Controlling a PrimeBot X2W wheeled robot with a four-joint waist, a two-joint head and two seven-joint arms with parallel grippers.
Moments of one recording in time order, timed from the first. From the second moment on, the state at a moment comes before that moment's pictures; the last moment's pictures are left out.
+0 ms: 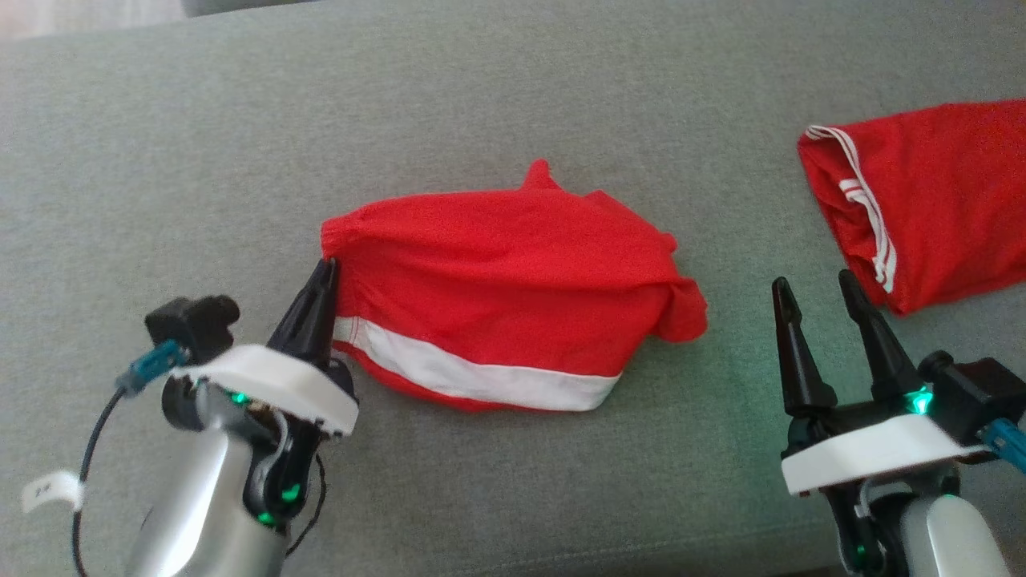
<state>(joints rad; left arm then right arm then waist) -0.24 0.14 -0.27 0.28 -0.57 -0.07 -0.07 0.03 -0.05 0.06 -0.12 0.23 0.12 0.02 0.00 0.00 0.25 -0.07</state>
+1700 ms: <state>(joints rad) 0.06 0.20 -0.24 0.01 -0.28 0.13 -0.22 0.05 -0.06 0.12 -0.10 0.12 0.12 0.04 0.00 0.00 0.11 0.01</state>
